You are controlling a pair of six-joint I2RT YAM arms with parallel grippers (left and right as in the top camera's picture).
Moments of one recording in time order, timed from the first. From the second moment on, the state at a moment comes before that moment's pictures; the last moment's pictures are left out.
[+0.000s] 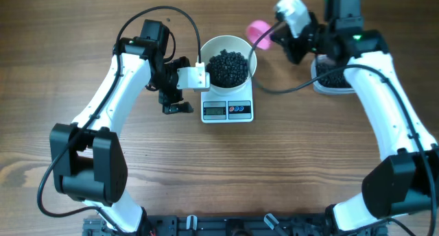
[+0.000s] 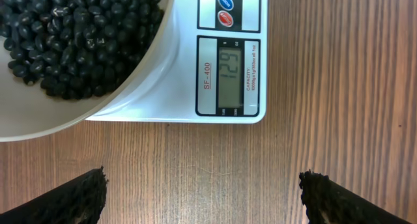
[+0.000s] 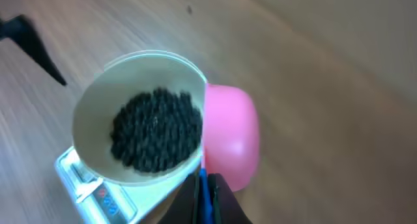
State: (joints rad) left arm -0.20 1.83 1.44 -1.05 0.42 1.35; right arm 0.10 1.71 1.51 -0.68 -0.55 -0.50
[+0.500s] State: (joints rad) left arm -0.20 1.83 1.44 -1.05 0.42 1.35; right arm -0.30 1.71 1.51 -1.06 -0.32 -0.35
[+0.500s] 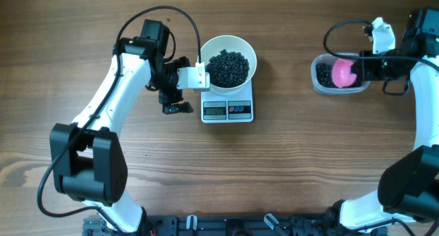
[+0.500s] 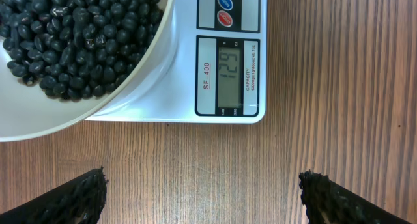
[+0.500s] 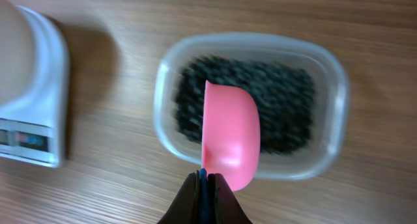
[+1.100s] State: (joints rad) left arm -0.20 1.83 1.44 -1.05 0.42 1.35; right arm -0.29 1.71 1.27 -0.79 -0.25 -0.45
